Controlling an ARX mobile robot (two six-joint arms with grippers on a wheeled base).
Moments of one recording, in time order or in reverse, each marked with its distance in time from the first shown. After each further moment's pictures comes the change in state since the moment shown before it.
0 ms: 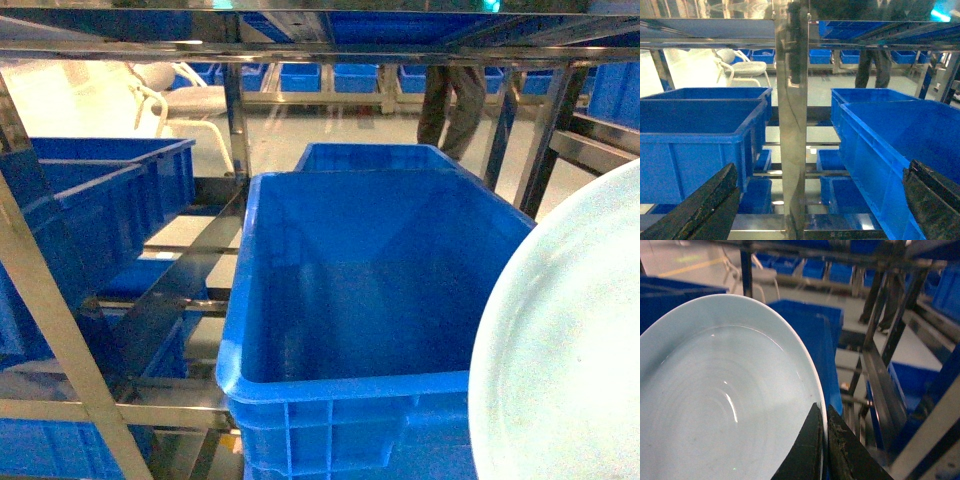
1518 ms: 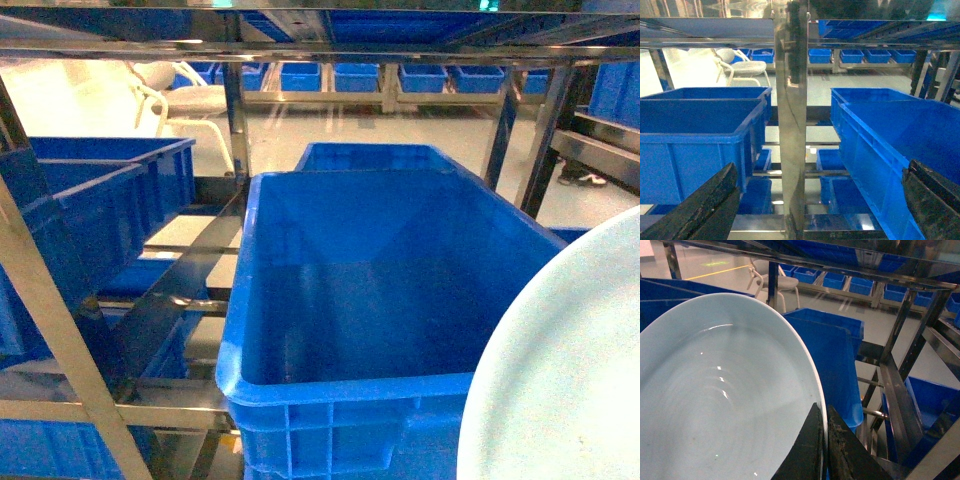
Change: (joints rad) left arm 0.000 0.000 0.000 -0.001 -0.001 0.000; right arm 0.031 -0.212 0.058 -0.293 -0.058 -0.029
